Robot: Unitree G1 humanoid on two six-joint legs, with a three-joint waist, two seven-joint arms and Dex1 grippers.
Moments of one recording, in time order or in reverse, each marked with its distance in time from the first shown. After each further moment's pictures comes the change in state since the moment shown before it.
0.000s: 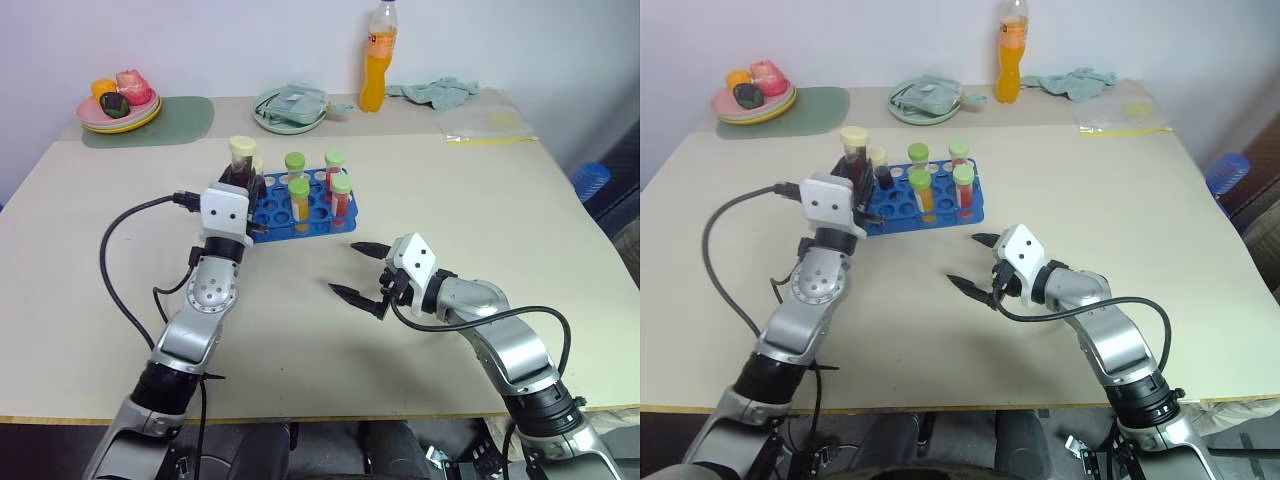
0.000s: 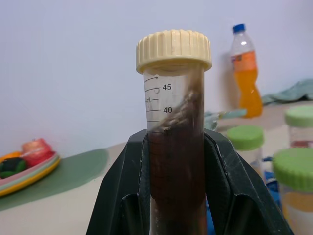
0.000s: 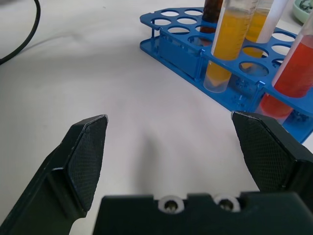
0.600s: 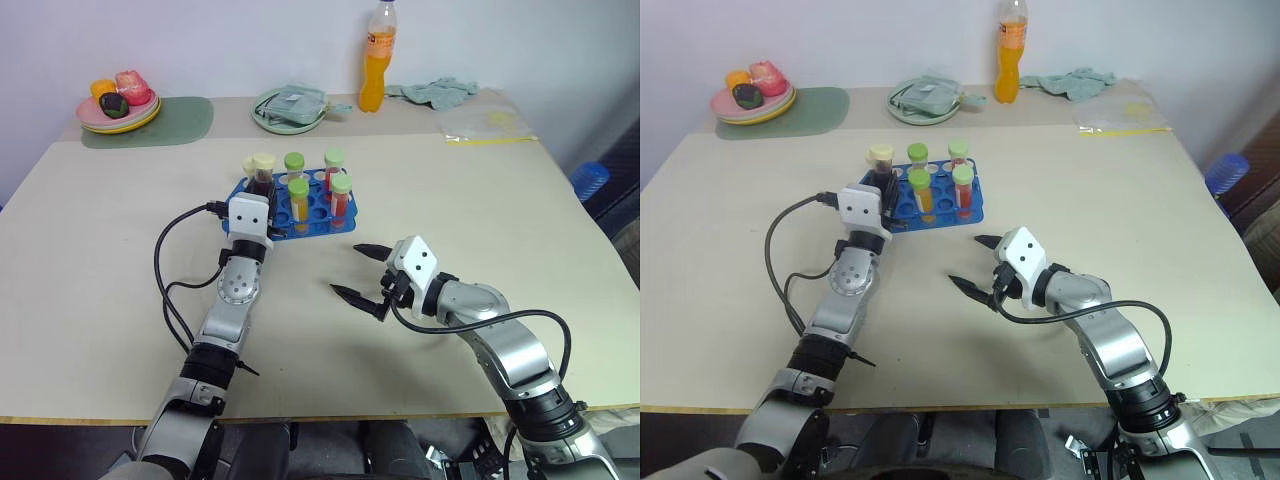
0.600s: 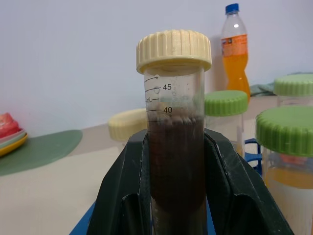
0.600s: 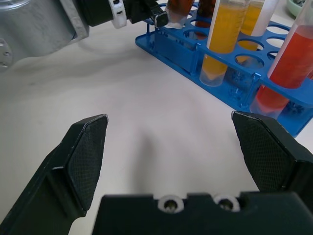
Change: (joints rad) left arm -0.126 -0.186 0.102 0.397 0.093 -0.217 -0.083; right arm 0.013 0.001 -0.001 -0.009 0.000 0.004 -0.022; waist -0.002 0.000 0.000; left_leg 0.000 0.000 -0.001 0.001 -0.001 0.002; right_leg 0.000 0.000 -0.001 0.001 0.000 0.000
